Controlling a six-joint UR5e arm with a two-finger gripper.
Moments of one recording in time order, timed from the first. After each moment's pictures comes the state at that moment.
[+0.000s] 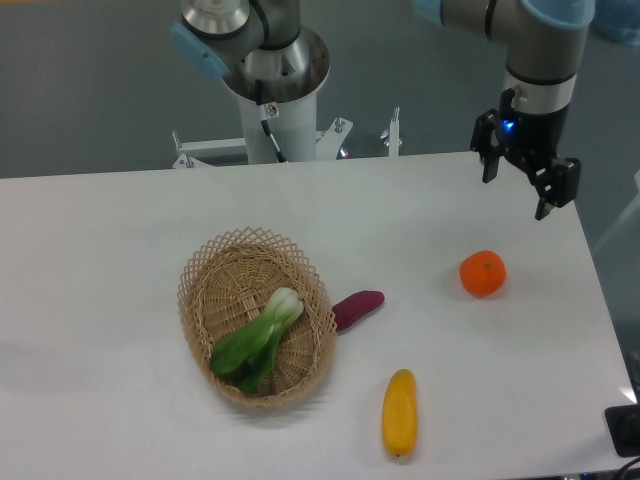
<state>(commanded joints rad) 2.82 -1.74 -1.60 -1.15 1.48 1.78</state>
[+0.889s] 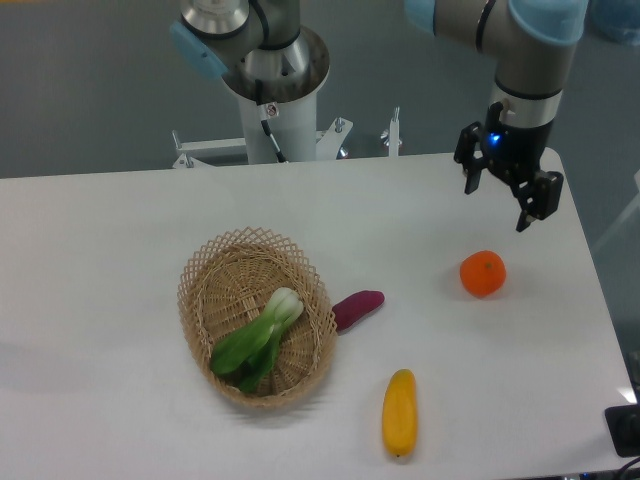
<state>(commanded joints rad) 2.77 -1.74 -1.64 -1.15 1.41 1.57</state>
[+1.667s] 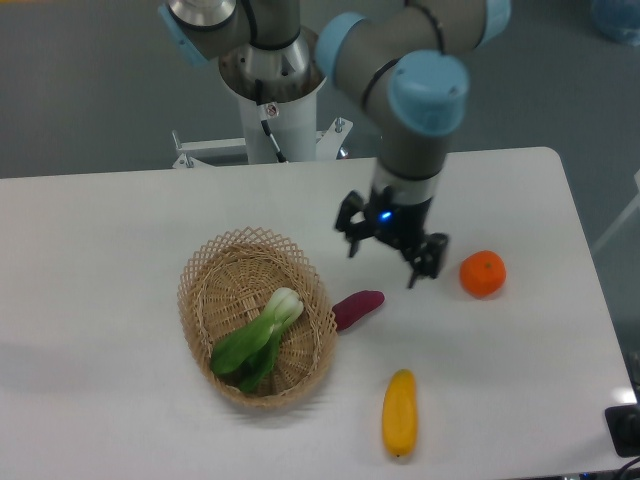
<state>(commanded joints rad) 2.41 -1.83 -1.71 -1.07 1.41 0.97</state>
